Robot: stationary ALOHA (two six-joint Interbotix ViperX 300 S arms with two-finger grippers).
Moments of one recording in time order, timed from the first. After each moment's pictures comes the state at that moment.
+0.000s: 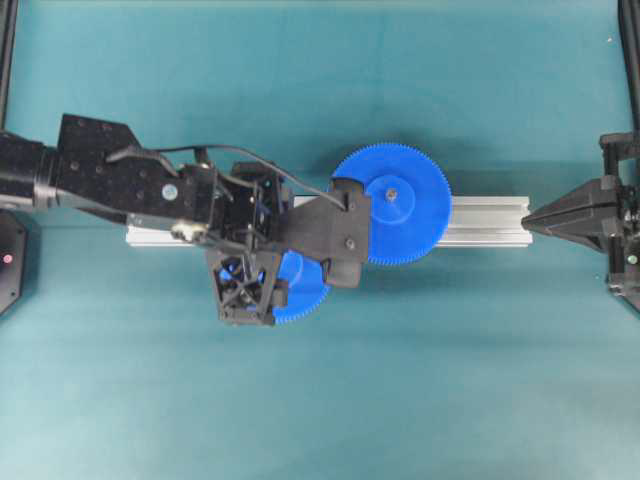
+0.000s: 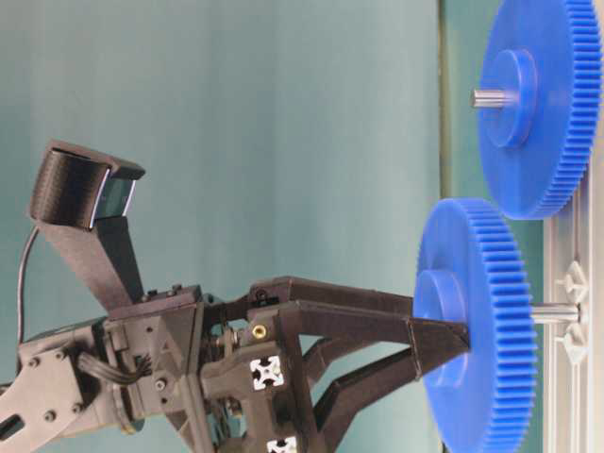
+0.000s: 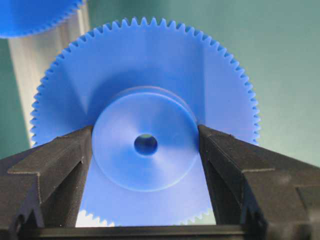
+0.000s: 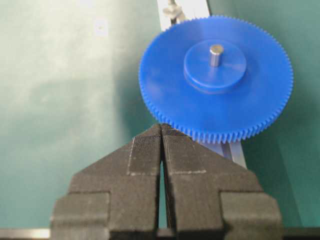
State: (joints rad) left arm -0.04 0.07 0.19 0.02 0.97 0.02; right arm -0.05 -1.03 1.29 0.03 0.19 0.08
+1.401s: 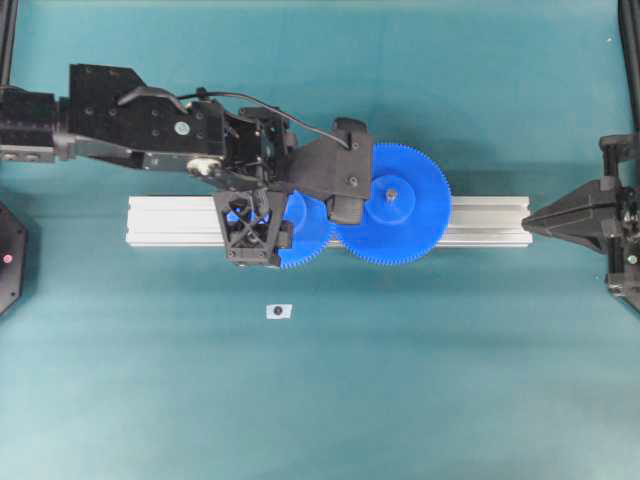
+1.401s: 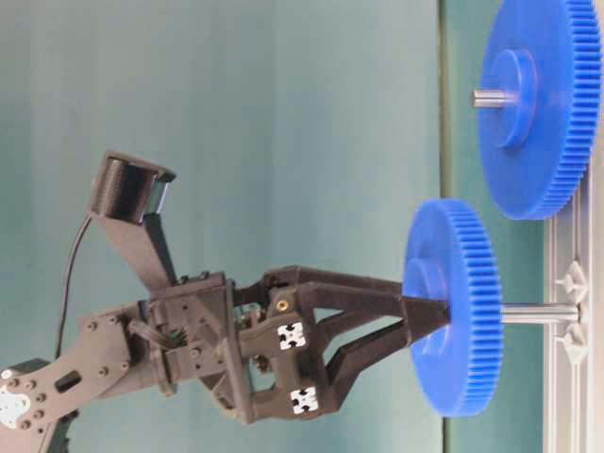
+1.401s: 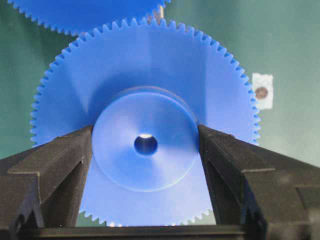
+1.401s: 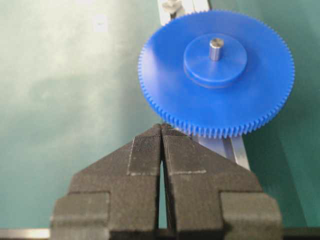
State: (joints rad) left arm 0.08 0.10 0.19 0.02 0.93 0.15; right arm -0.05 -1.03 1.29 0.03 0.18 0.09
